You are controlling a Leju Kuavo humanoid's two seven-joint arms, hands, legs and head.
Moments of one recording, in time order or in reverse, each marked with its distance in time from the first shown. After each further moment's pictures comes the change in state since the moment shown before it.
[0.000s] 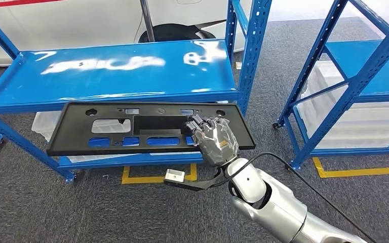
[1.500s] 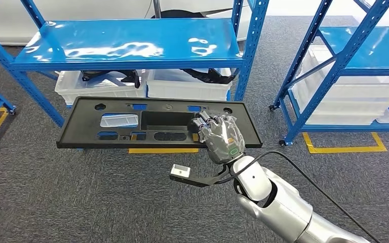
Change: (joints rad) left arm 0.003 -0.004 -0.001 0.000 -0.014 -0.001 0.003; right arm -0.002 -0.026 -0.021 -0.016 -0.005 0.017 0.018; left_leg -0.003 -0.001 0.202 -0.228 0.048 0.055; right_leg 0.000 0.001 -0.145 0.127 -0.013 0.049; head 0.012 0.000
